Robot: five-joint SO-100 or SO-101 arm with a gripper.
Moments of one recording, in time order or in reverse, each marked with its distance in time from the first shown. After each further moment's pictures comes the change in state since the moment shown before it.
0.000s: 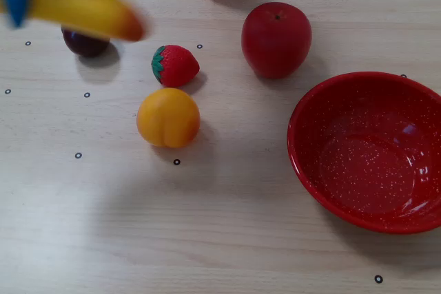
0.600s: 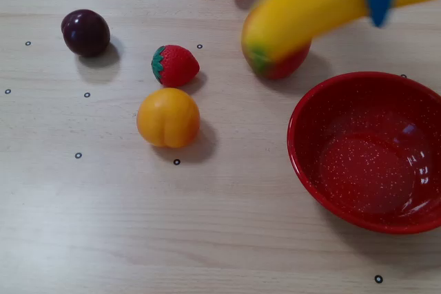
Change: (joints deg) arm 45.4 -4.2 -2.5 2.9 -21.4
